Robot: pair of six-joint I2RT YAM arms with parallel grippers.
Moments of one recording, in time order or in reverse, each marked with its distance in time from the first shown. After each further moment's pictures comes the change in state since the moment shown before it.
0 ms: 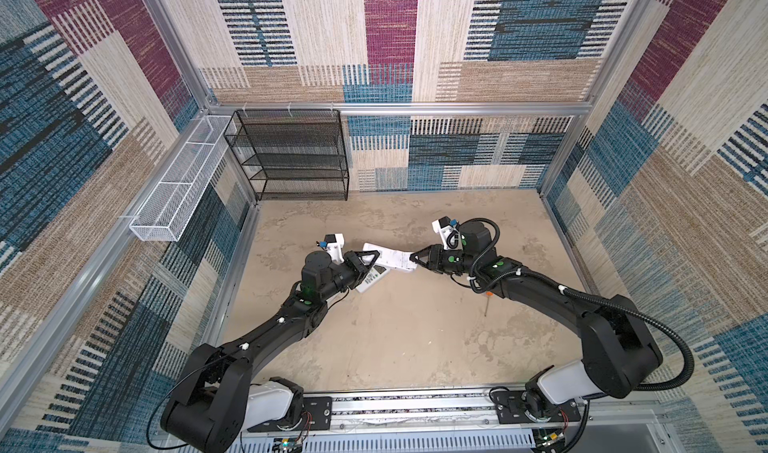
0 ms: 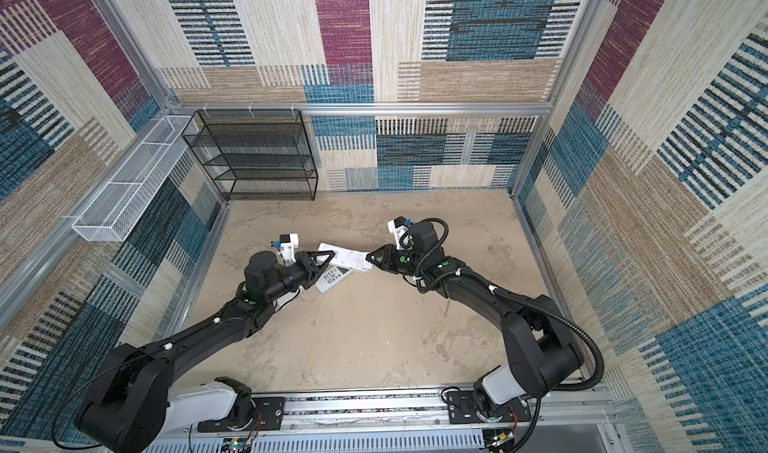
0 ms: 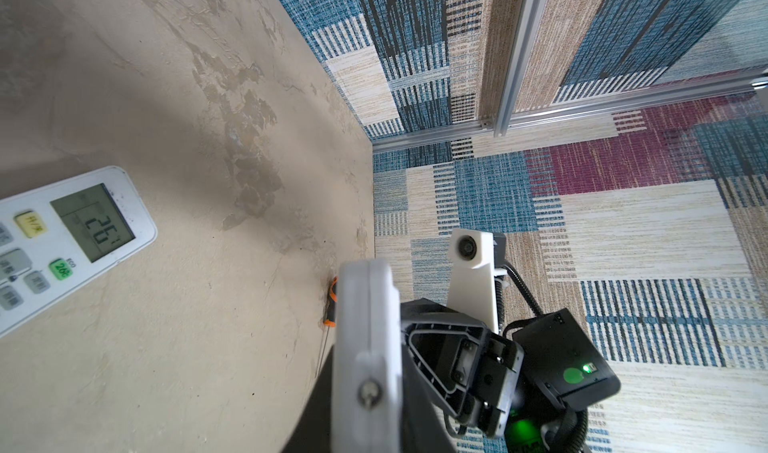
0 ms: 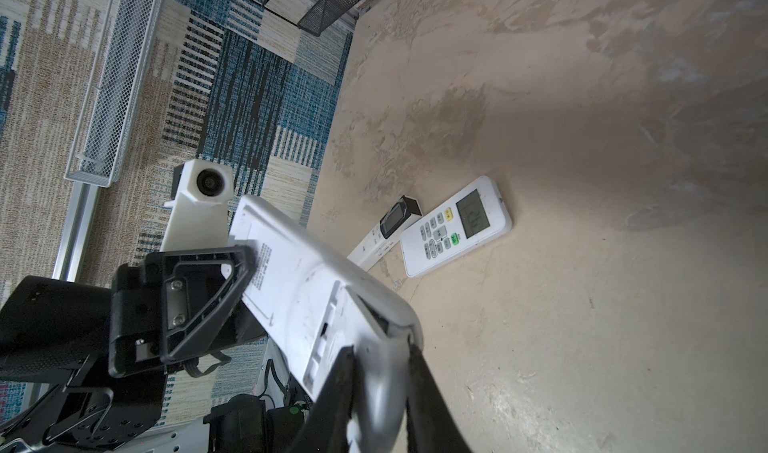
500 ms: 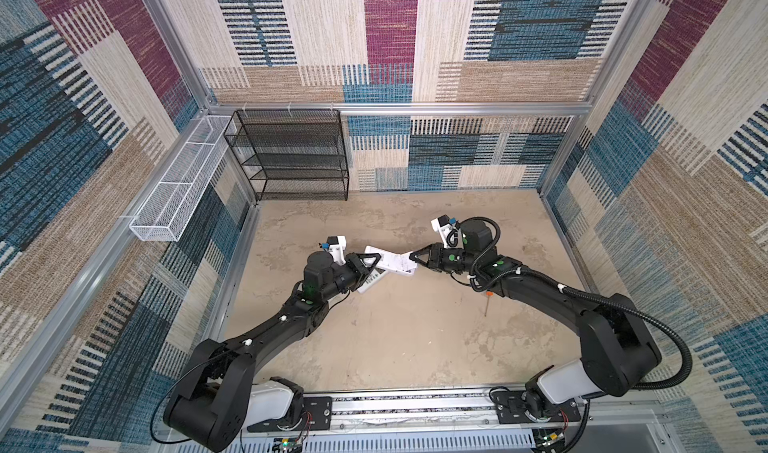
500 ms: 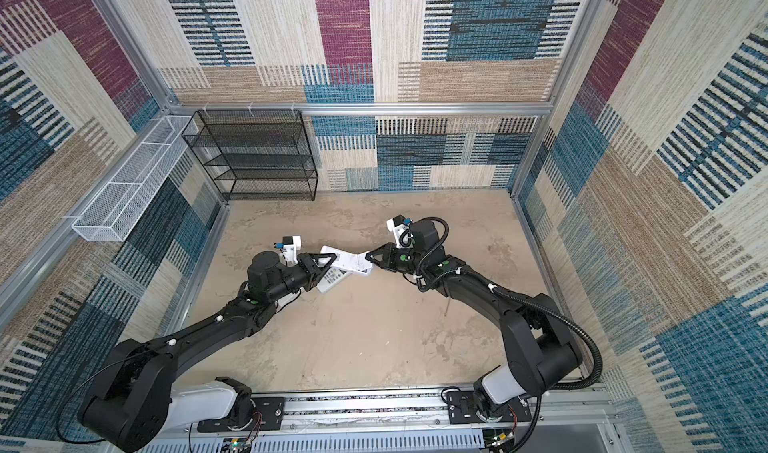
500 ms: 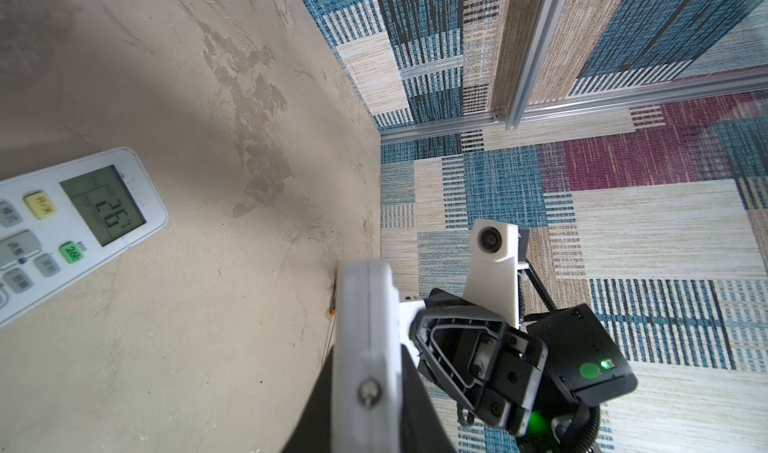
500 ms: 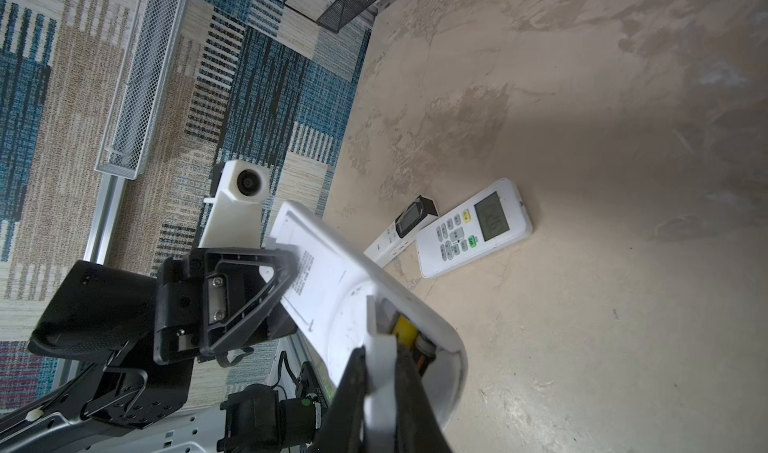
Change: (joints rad) left arm -0.002 0.025 -0.002 -0.006 0.018 -0.003; right arm -0.008 0.013 0.004 0.034 -0.053 0.008
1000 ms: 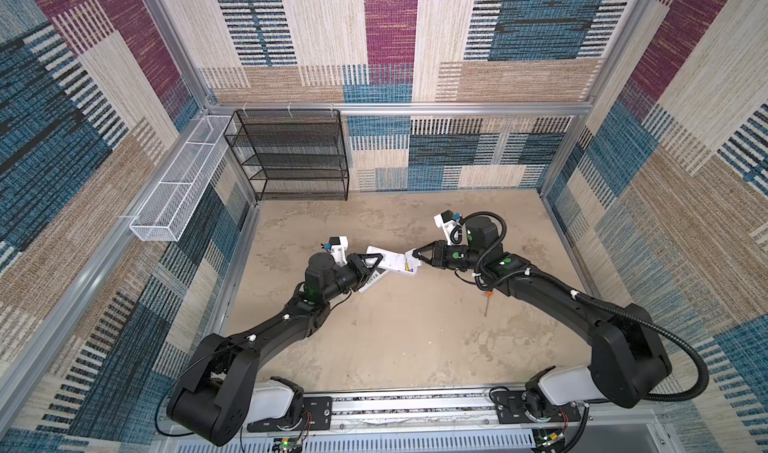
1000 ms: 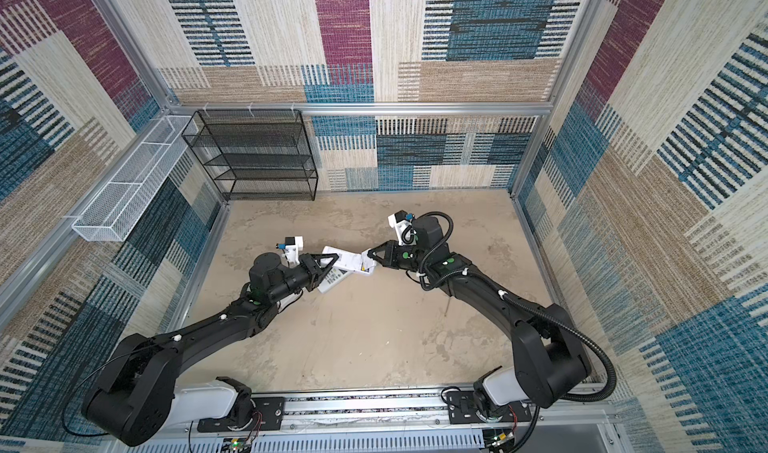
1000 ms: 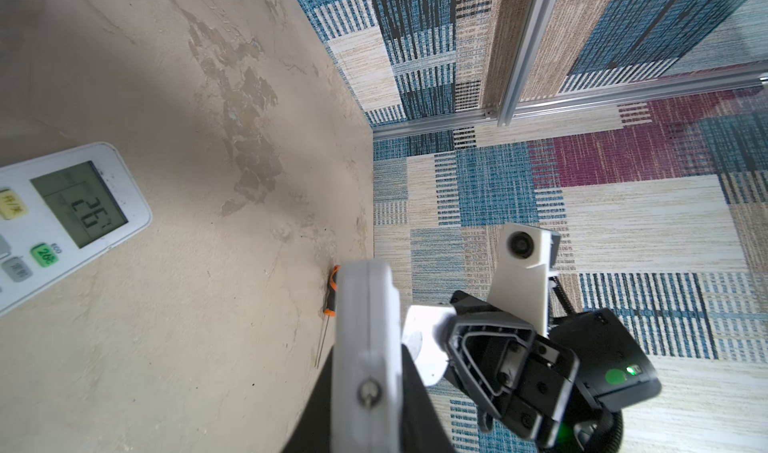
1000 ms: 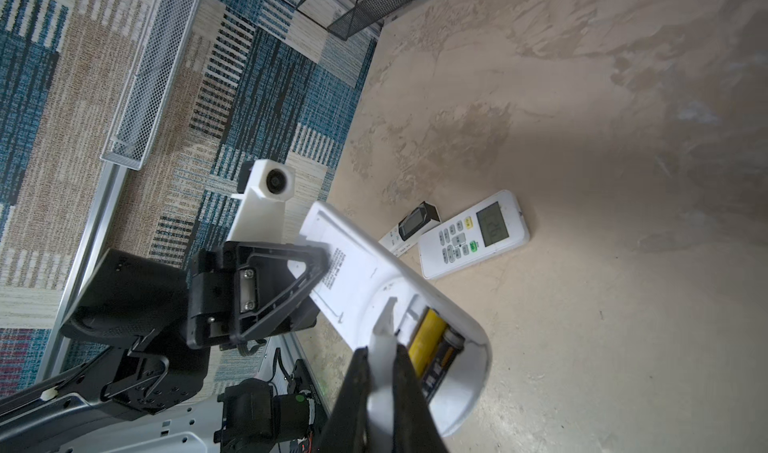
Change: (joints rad) left arm 0.000 0.034 -0.021 0.069 0.008 -0.020; right arm -0.007 -0.076 0.045 -0.105 0.037 -0.074
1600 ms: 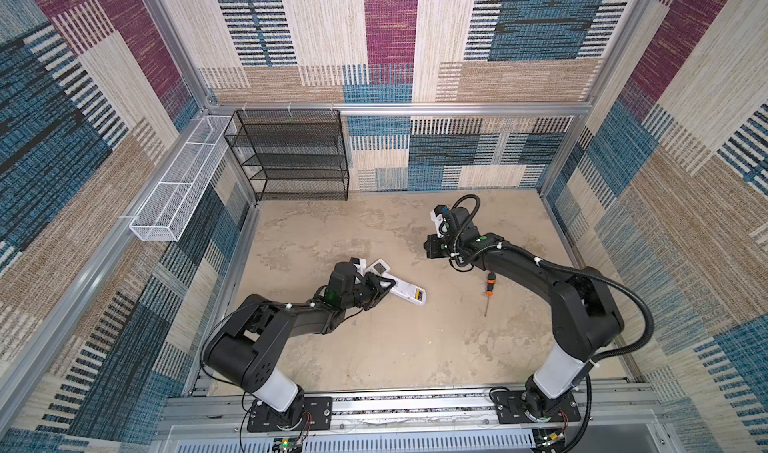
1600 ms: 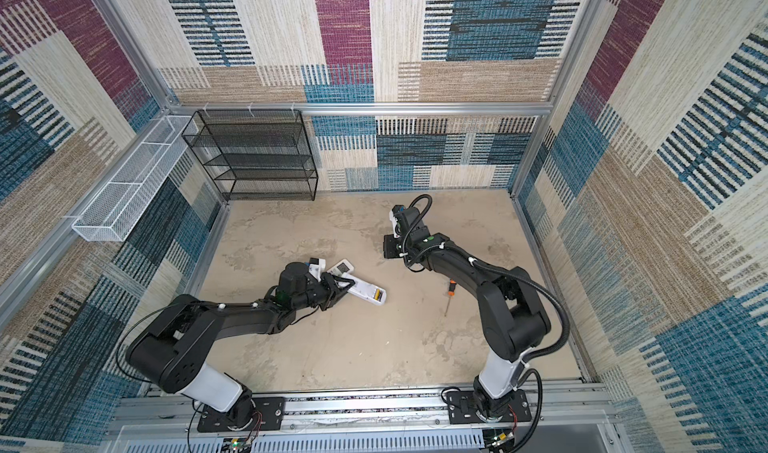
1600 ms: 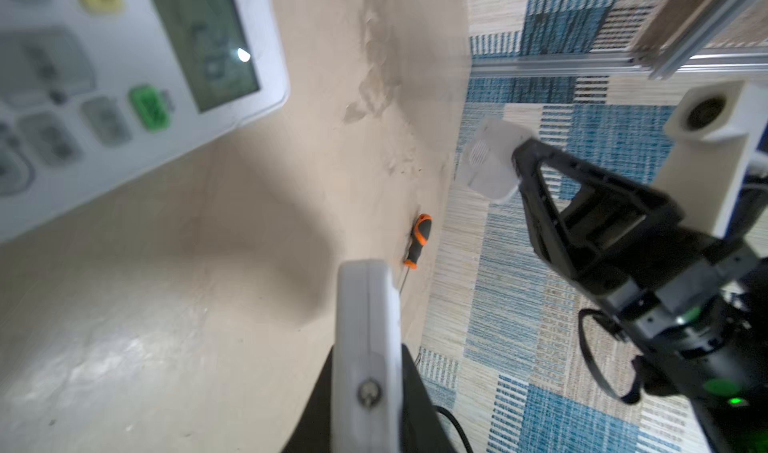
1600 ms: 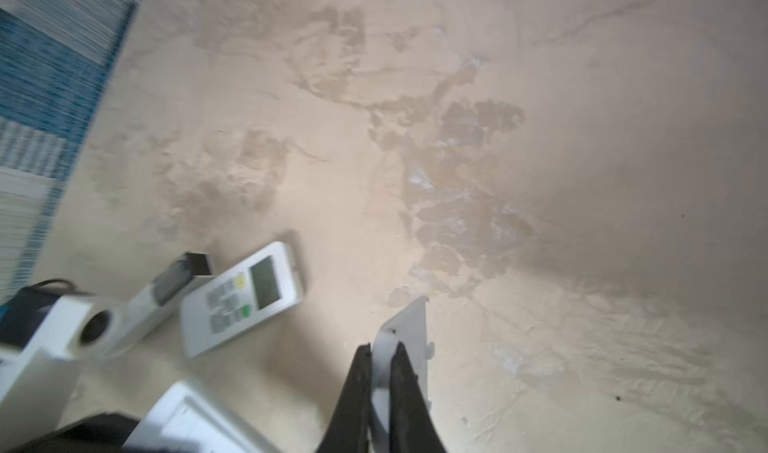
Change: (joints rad) left arm -0.119 0.307 -0.030 0.051 0.023 -0.024; right arm -0.002 0.340 0.262 -0.283 0.492 -0.343
